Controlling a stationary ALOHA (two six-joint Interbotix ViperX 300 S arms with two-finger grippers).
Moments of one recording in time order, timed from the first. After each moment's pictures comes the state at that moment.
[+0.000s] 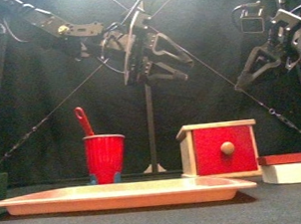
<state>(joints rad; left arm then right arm) 0.01 0.02 0.61 -0.20 -0.41 0.00 0.08 -0.69 1.12 -1.23 0.35 1.62</state>
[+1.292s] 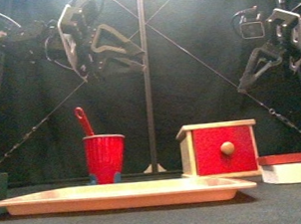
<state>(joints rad) -0.05 -0.15 0.86 -0.09 -0.56 0.00 0.09 -0.69 1.11 -1.08 0.35 1.62</state>
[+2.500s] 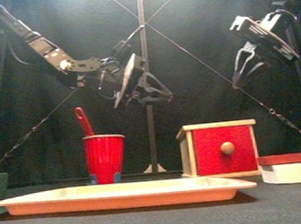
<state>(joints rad) 0.26 0.14 0.57 -0.20 -0.56 0.00 0.08 -0.61 0.90 -0.90 0.81 1.93</state>
